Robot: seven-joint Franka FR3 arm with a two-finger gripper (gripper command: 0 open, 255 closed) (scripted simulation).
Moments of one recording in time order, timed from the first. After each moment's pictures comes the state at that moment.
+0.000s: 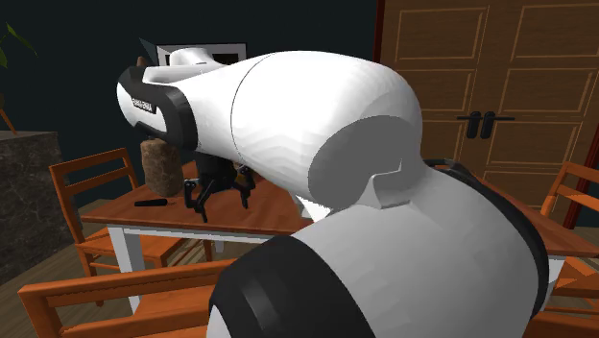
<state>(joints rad) 0.02 -0.82 0.00 -2.32 -0.11 1.48 0.04</state>
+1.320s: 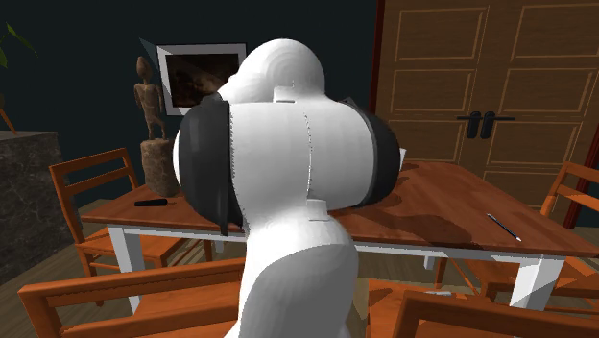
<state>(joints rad) -0.09 -0.35 -0.22 -2.03 -0.35 1.71 -0.19</state>
